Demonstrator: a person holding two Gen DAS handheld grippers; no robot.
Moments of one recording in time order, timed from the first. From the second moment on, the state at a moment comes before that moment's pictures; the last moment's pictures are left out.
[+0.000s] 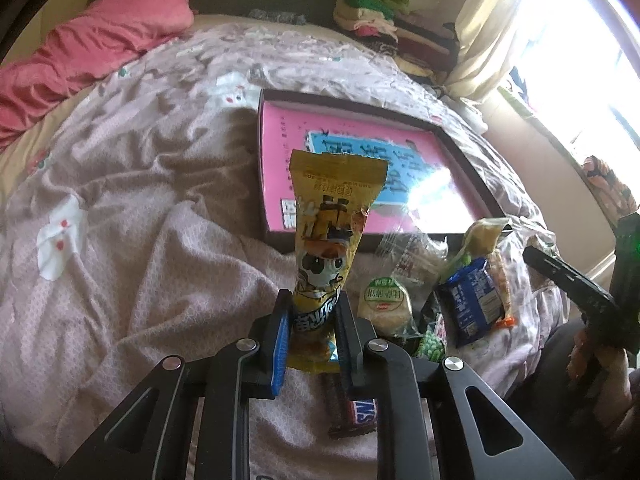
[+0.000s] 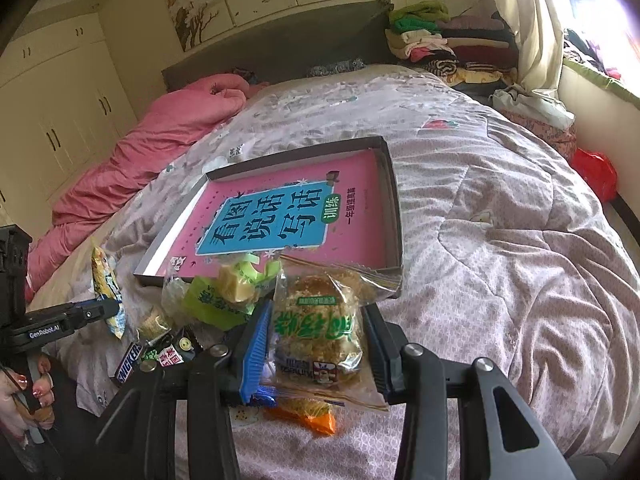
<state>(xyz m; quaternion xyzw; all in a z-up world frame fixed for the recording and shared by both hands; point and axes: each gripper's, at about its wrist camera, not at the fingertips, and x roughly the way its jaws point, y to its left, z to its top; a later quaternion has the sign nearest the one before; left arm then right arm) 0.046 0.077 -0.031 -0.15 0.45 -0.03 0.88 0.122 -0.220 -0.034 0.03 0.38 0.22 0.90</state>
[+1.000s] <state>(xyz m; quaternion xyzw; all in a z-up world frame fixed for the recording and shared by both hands) 0.097 0.078 0.001 -0.17 0.39 -0.02 0.90 0.150 -0.229 -0.013 0.05 0.33 0.21 0.92</state>
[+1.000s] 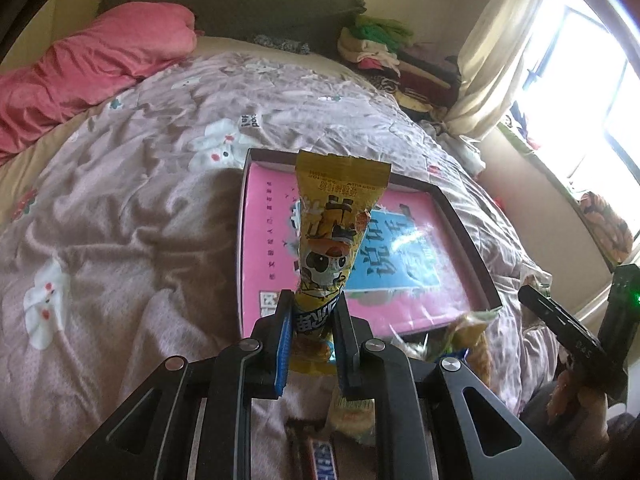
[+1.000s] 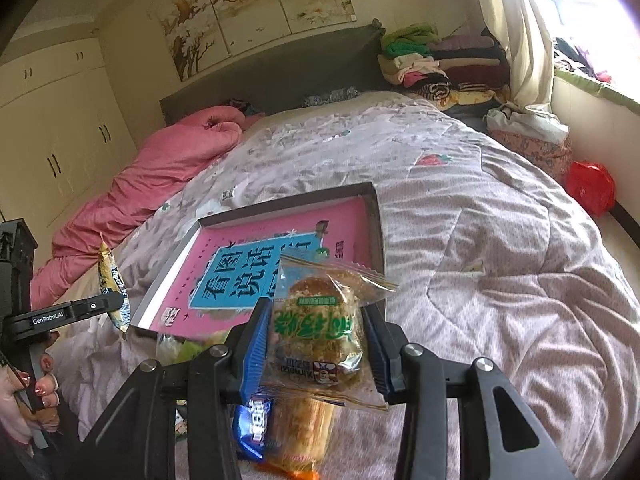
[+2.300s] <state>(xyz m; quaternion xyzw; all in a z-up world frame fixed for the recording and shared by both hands) 0.151 0.061 -0.037 -0.11 0.44 0.01 0.89 0.214 -0.199 -0.051 0.02 0.38 0.21 0.90</state>
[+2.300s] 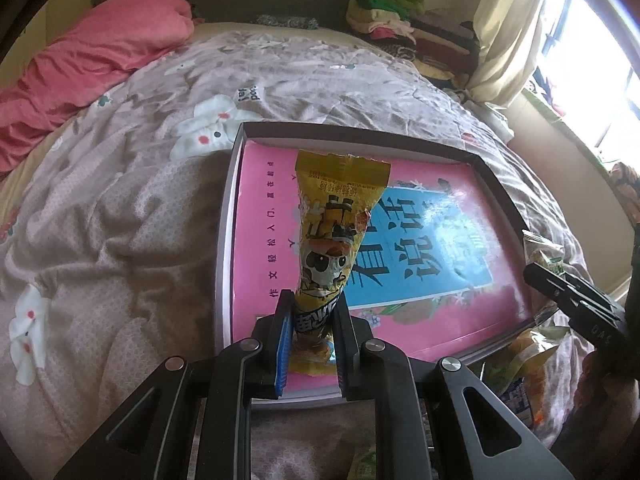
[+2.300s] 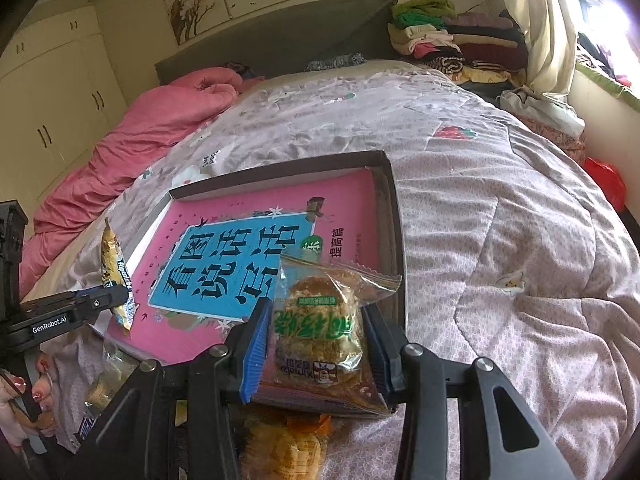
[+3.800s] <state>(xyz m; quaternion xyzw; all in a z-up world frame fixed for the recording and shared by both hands) 0.146 0.061 -0.034 -0.11 0.44 0.01 0.89 0.206 -0.199 -0.041 0.01 0.36 0.20 0.91</state>
